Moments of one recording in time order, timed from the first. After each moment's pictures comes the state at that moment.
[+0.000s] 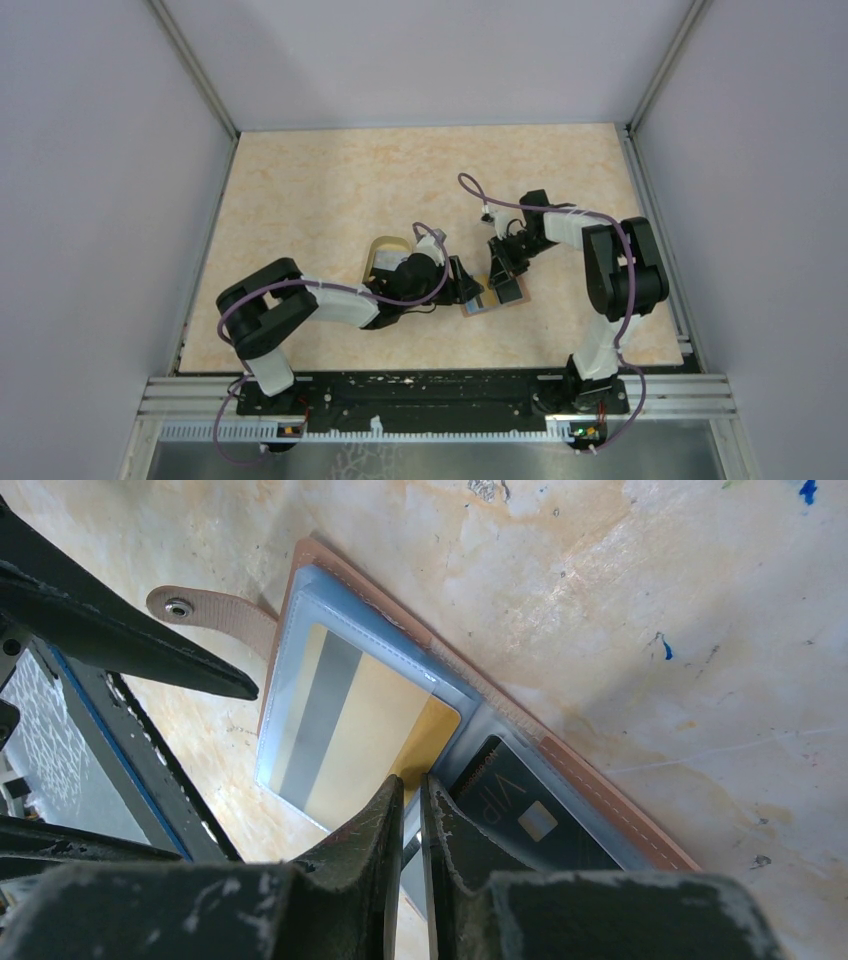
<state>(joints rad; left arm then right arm) -1.03 1.75 0.71 0.63 -0.07 -0.92 0.22 1.80 1.00 -0.64 -0.72 -0.37</state>
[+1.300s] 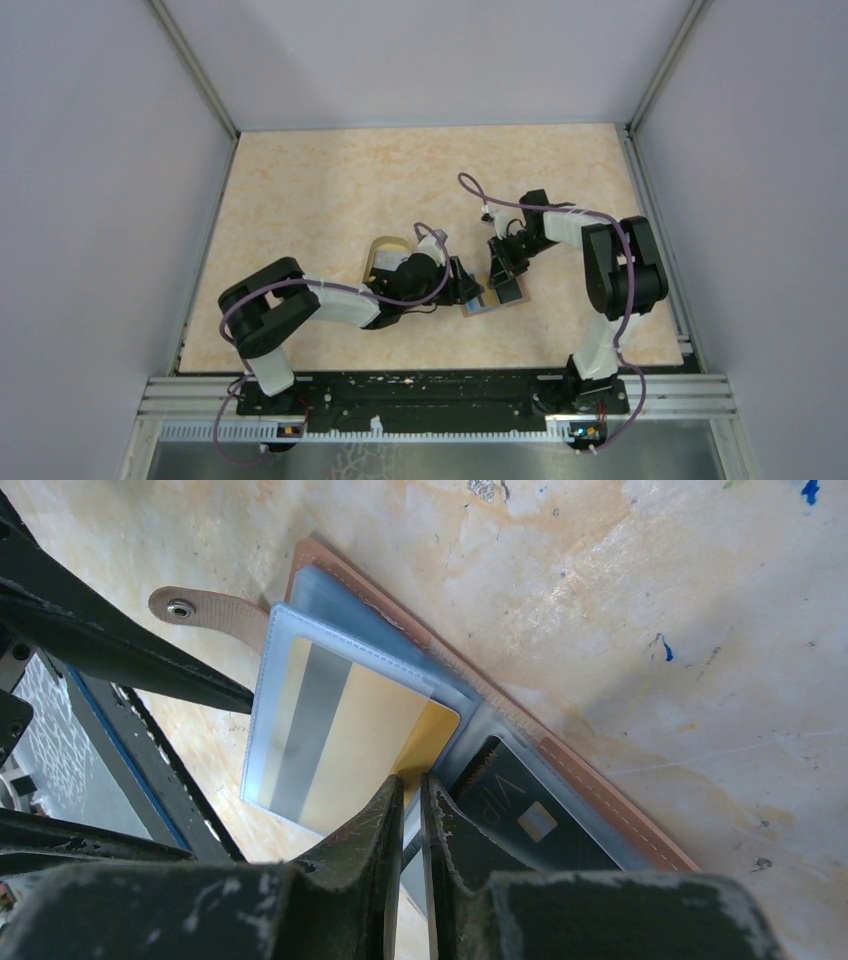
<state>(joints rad) -1.03 1.76 0.71 0.64 -0.05 -0.92 0.22 1.80 1.00 -0.65 -0.73 -0.37</state>
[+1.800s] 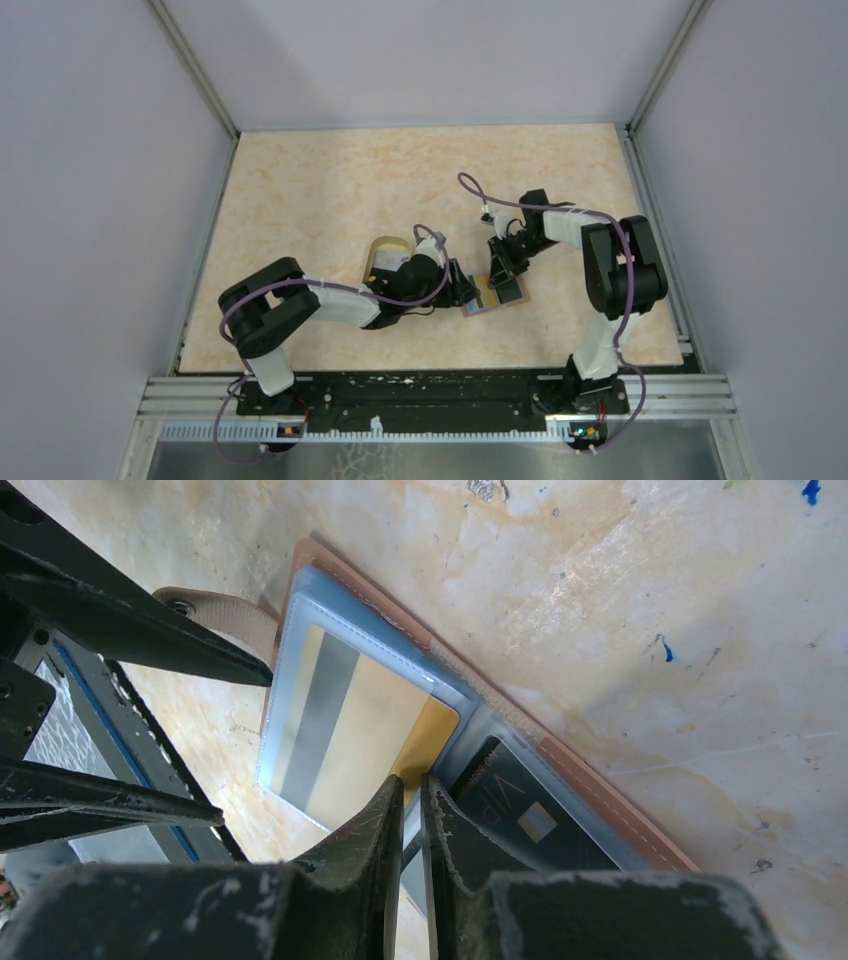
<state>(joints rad) -1.03 1.76 0.71 0.58 -0.07 -0.92 0.22 1.81 1.01 -0.65 -0.73 -0.37</state>
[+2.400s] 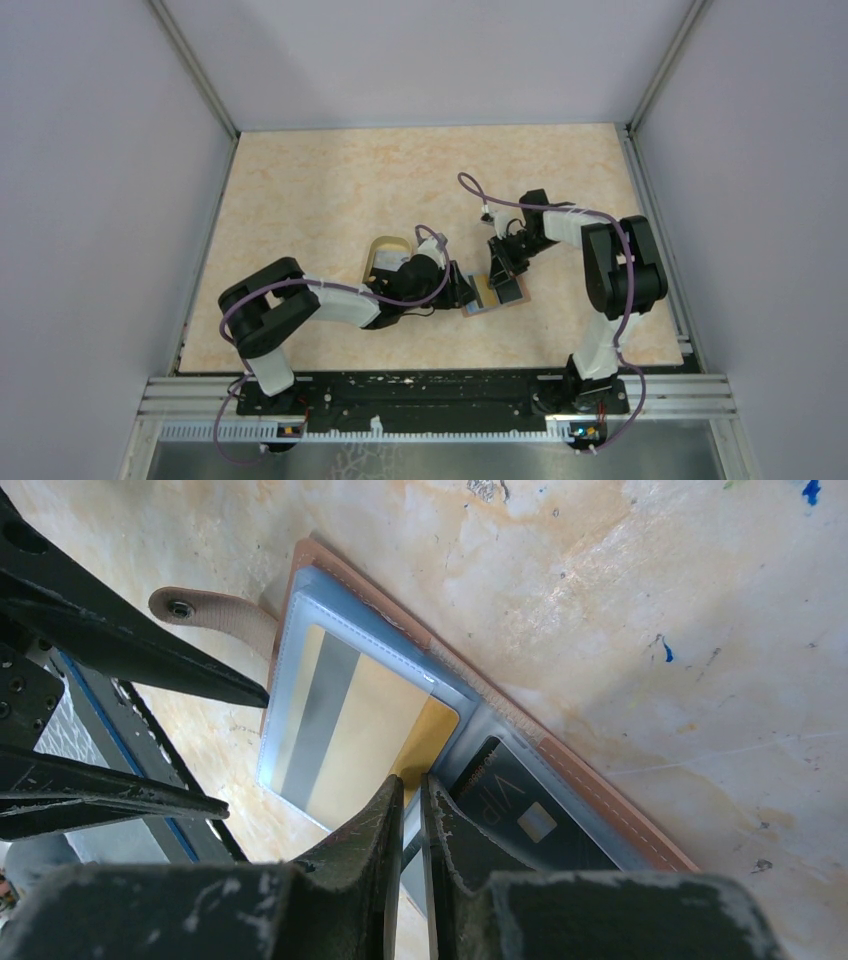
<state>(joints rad) -1.03 1.76 0.71 0.57 -0.04 -0.91 0.22 1.81 1.01 -0.65 -0.73 -0.37</state>
